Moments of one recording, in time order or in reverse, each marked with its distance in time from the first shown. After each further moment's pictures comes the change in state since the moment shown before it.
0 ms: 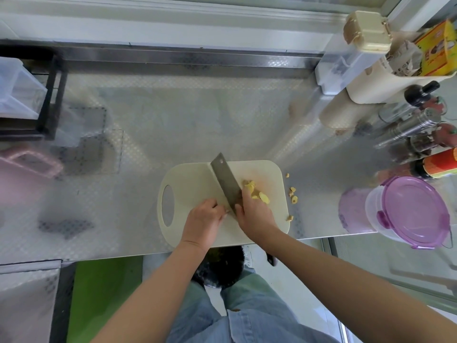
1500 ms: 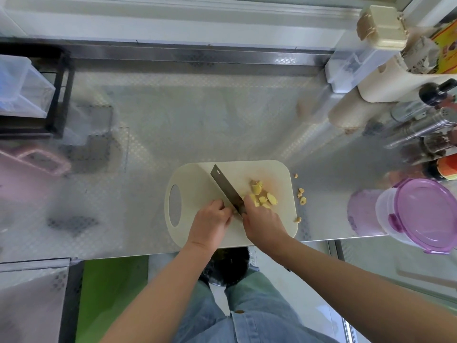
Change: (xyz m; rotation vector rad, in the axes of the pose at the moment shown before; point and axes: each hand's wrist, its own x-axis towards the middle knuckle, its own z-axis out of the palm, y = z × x) left_hand -0.001 -0.004 0.003 0.003 -0.022 -0.007; right_hand -0.010 -0.002 0.003 -0.105 -0.097 -0.036
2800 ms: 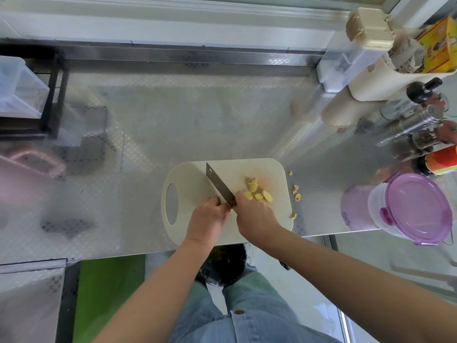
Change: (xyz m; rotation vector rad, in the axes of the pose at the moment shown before) left_hand 0.002 0.000 0.001 -0.022 0.010 -0.030; right_hand -0.003 -0.017 -0.017 -0.050 -0.014 0.002
